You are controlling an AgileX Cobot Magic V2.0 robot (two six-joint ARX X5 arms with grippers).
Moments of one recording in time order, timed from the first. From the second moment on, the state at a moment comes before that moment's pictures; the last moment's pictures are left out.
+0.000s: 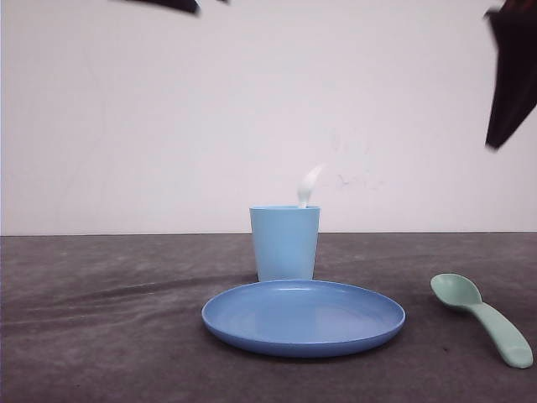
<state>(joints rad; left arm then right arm) -0.77 1.05 0.91 -0.04 -0.21 -0.12 0.41 0.99 0.83 -0.82 -0.13 0.29</state>
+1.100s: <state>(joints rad) -0.78 0.60 0.91 -0.69 -0.21 -0.12 0.64 1.47 0.83 -0.68 0.13 0.58</state>
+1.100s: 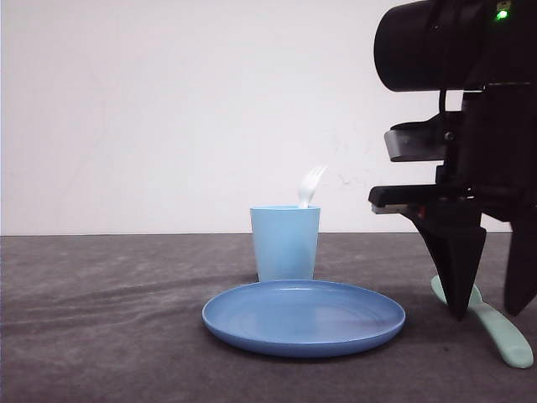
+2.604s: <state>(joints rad) -0.78 0.58 0.91 -0.74 -0.20 -0.15 0.65 1.08 0.83 -0.44 0.15 0.50</state>
